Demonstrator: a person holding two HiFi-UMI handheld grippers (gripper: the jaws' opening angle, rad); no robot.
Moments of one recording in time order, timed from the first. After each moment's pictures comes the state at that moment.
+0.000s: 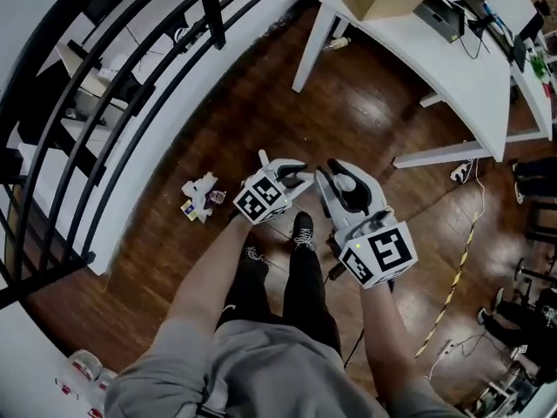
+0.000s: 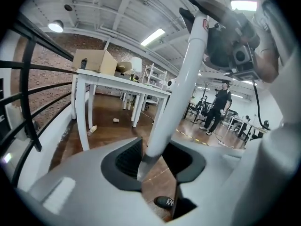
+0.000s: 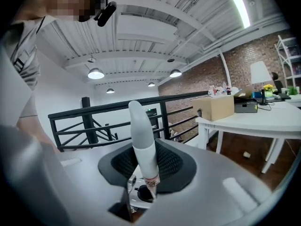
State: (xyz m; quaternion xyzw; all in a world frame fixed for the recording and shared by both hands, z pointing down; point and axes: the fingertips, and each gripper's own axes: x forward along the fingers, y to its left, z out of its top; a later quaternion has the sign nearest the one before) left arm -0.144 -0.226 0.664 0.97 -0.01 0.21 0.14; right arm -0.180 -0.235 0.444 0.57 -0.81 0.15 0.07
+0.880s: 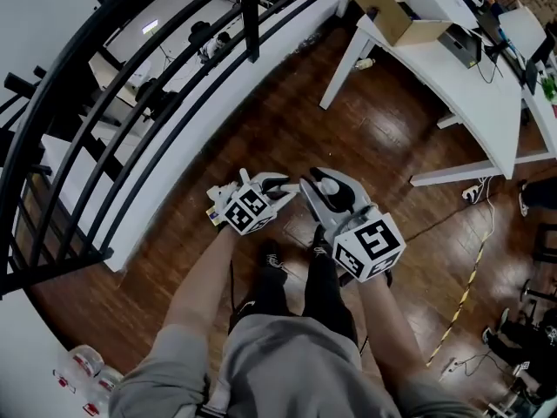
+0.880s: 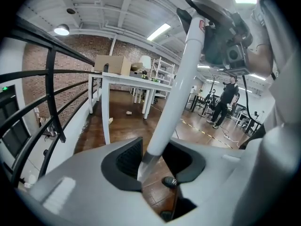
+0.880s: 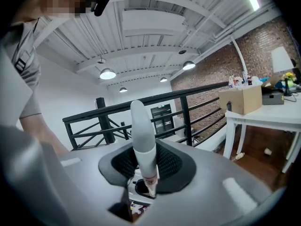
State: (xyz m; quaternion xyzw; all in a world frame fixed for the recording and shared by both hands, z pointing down) left arm -0.283 -0.250 0.655 0.95 -0.05 0.26 0.14; right arm -0.292 -0.256 0.439 0.49 -0.85 0.18 0.07
